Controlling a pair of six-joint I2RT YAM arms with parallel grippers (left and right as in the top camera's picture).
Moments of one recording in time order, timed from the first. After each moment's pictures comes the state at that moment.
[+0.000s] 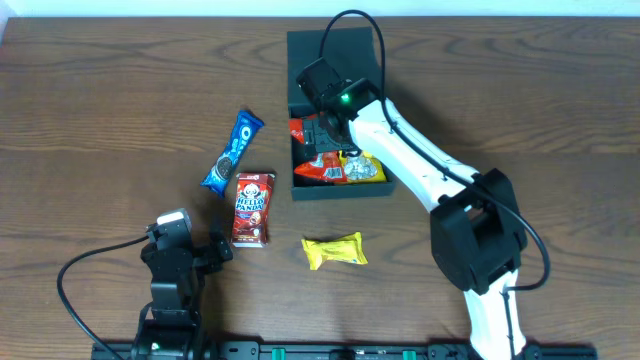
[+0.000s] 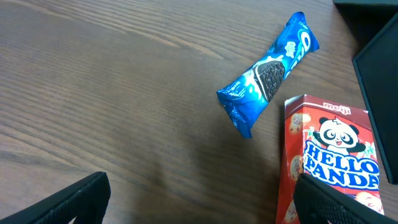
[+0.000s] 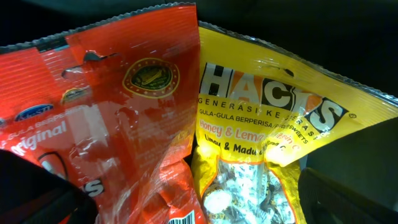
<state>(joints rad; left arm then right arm) -0.06 0.31 0.11 -0.35 -0.20 -0.25 0.62 2.16 1.84 -0.99 0.15 0.51</state>
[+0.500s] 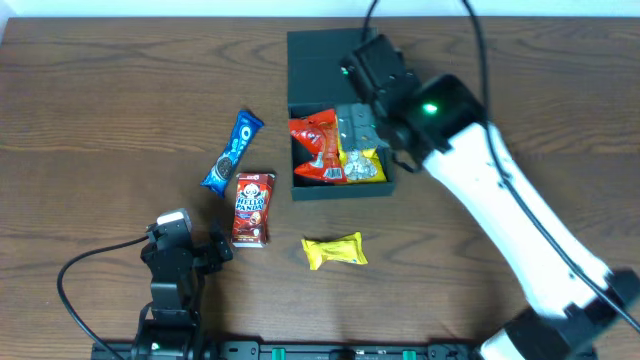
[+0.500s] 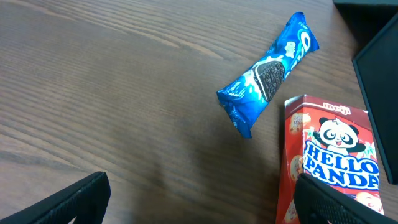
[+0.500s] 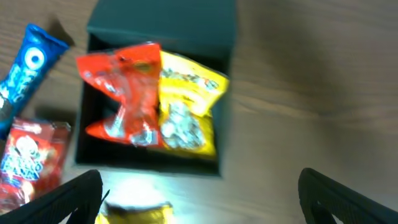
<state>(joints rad) -0.06 0.31 0.11 -0.35 -0.20 -0.25 0.62 1.73 1.87 -1.27 0.27 0.41</state>
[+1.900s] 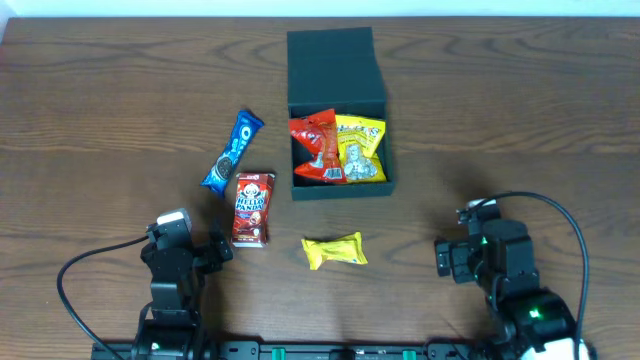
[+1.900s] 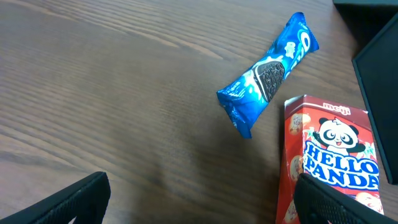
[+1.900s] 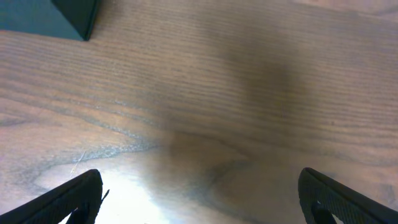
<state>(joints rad) -0.06 0.31 0.11 -0.35 -0.20 -0.25 0.23 0.66 0.36 -0.57 0.11 0.00</state>
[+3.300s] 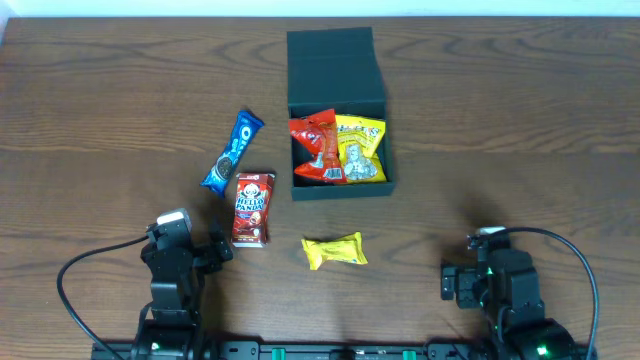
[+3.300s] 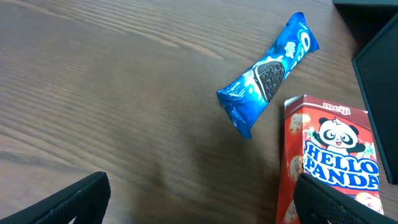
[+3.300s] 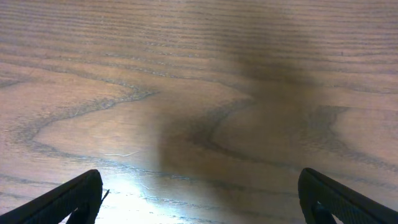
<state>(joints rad) -0.06 0.31 0.11 -0.35 -0.20 -0.25 0.23 0.39 0.28 -0.80 0.10 0.13</state>
